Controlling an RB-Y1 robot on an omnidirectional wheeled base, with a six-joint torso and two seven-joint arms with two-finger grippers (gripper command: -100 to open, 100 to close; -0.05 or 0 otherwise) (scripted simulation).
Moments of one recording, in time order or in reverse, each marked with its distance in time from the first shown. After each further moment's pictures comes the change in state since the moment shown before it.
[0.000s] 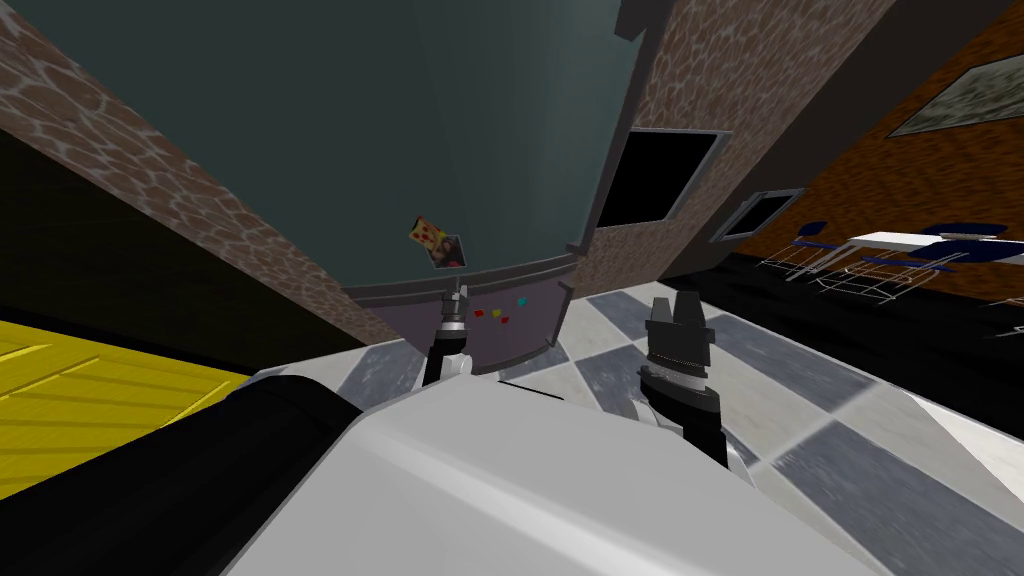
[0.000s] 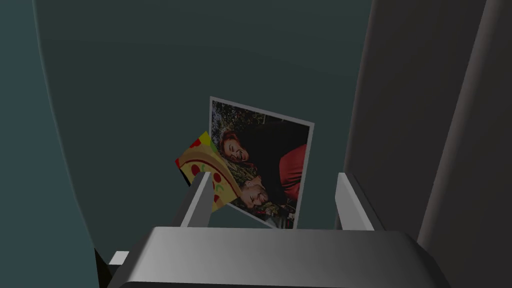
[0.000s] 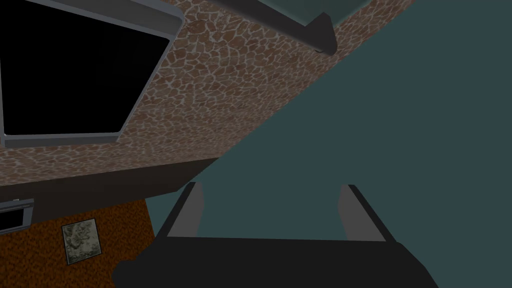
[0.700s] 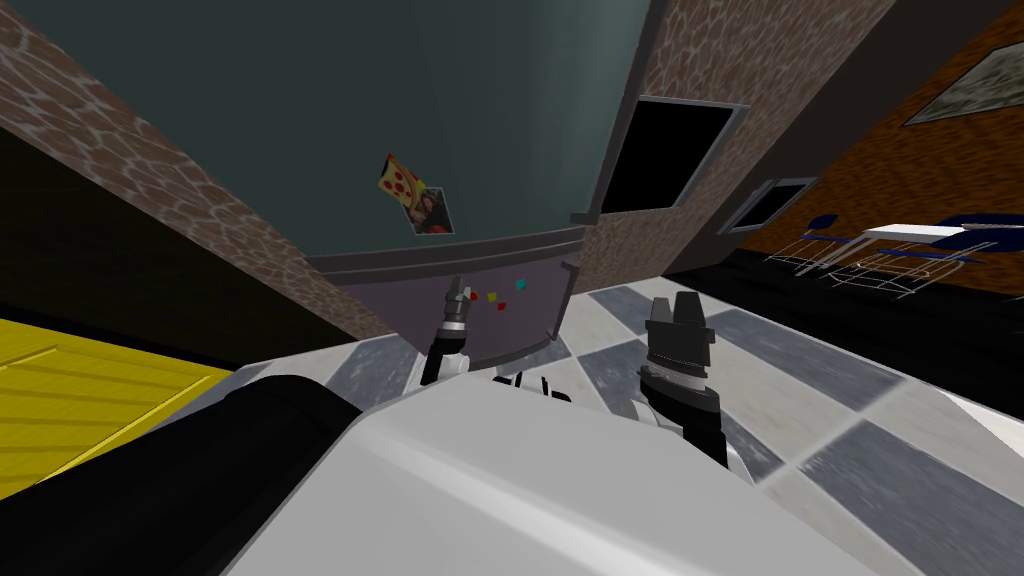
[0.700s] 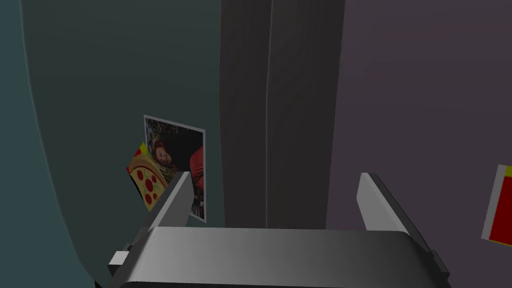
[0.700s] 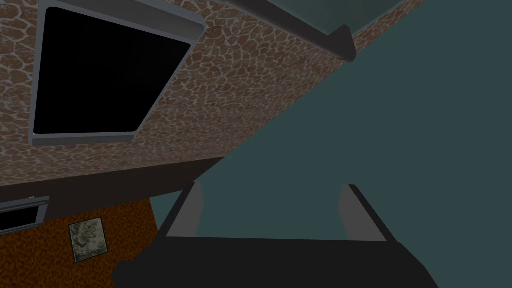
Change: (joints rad) left arm -0.018 0.088 0.000 0.029 -0.002 0.000 -0.006; right arm 0.000 0.000 0.000 0.000 0.000 0.000 0.000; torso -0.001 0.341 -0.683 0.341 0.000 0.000
